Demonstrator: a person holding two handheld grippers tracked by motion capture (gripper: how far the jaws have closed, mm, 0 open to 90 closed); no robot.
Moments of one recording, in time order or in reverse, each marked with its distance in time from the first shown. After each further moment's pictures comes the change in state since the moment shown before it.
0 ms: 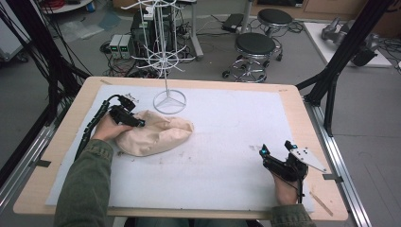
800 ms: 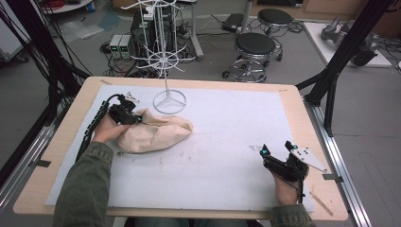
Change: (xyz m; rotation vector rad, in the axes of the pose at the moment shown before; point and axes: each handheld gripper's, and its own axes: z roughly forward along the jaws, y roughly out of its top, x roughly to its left) left arm -0.012 0.003 -0.014 -0.052 0.104 0.080; right arm -0.001 0.000 -0.001 0.007 -0.002 0.007
